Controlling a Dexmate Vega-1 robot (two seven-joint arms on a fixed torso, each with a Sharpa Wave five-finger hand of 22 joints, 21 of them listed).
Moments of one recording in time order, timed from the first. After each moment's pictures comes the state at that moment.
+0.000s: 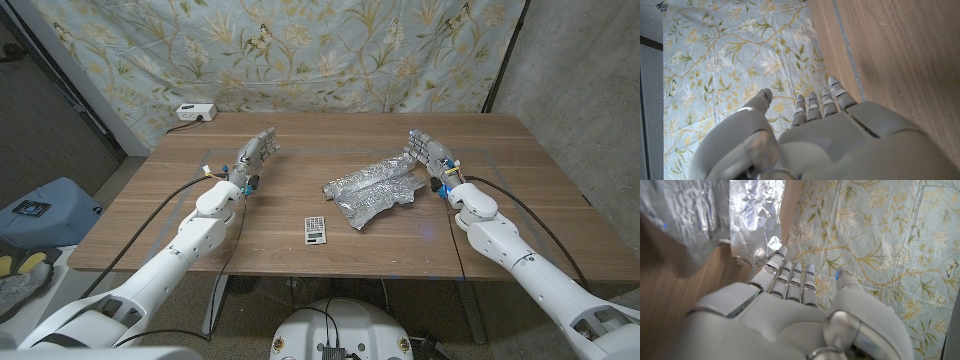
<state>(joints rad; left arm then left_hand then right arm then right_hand) 0.82 0.50 0.38 -1.28 -0.64 -0.29 -0.04 0.52 0.17 0.63 0.00 0.18 0.16 0.08 0.19 0.18 0.11 0.10 0.21 0.29 0.10 0.13 0.19 0.18 0.20 0.12 0.31 0.18 -0.88 -0.54 -0.36 -1.36 0.65 0.27 0.00 0.52 0.16 0.34 -0.11 0.18 0.37 0.04 0.19 0.19 0.29 0.07 0.20 0.21 0.21 -0.02 0.20 0.29 0.44 -0.05 0.21 0.17</state>
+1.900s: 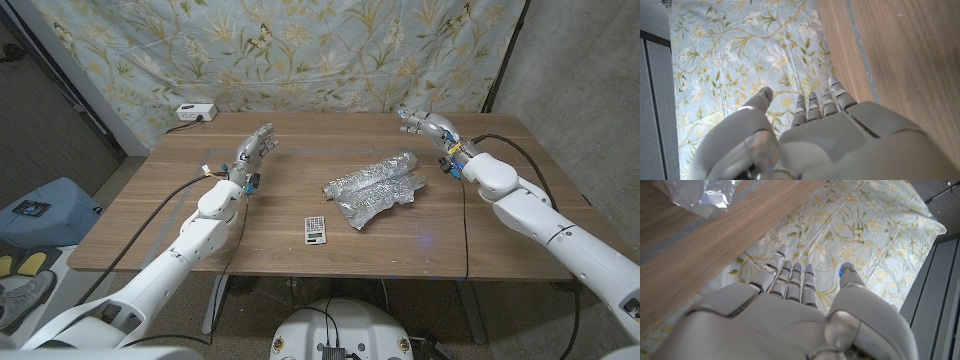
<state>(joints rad) 0.85 0.50 0.37 -1.34 -0.62 -0.31 0.03 0.54 0.17 0.61 -0.05 0.19 0.16 0.08 0.19 0.18 0.11 0.10 0.21 0.27 0.10 0.13 0.19 0.18 0.20 0.12 0.30 0.18 -0.80 -0.76 -0.42 -1.54 0.31 0.25 0.04 0.56 0.11 0.34 -0.16 0.18 0.33 0.04 0.19 0.19 0.26 0.07 0.20 0.20 0.17 0.00 0.20 0.25 0.43 -0.01 0.21 0.17</state>
